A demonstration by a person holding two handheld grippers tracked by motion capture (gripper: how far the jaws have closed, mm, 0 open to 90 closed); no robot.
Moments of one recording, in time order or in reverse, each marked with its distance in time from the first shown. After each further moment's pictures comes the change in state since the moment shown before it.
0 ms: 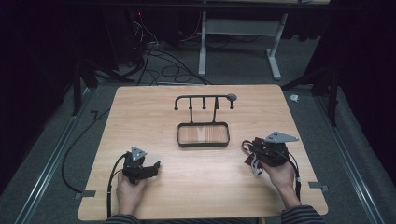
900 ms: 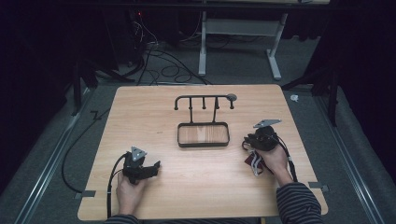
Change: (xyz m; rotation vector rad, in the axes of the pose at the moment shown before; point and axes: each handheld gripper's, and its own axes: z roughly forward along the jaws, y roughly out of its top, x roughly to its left) left arm 0.000 0.000 0.000 0.000 0.002 0.000; right arm -0.037 0.017 0.064 0.194 0.009 -0.029
